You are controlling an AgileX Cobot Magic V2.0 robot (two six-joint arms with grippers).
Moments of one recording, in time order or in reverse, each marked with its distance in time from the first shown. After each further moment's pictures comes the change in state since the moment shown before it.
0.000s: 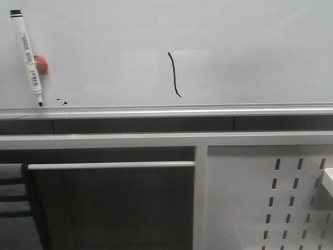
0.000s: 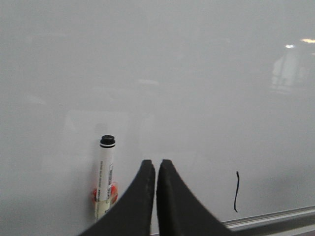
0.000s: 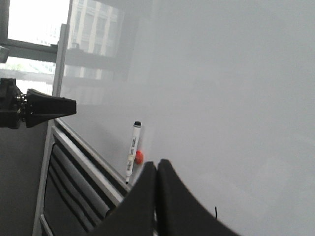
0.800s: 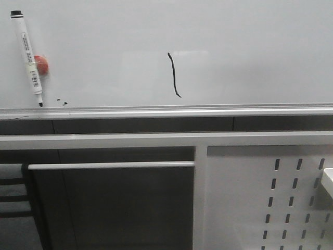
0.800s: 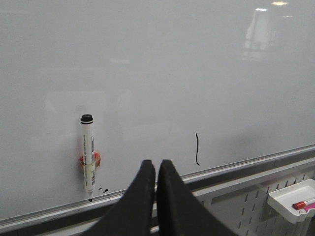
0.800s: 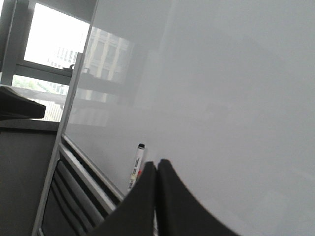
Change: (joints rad) left arm 0.000 -0.594 -0.111 0.042 0.808 0.028; right arm 0.000 -0.173 0.023 0.133 0.114 -0.211
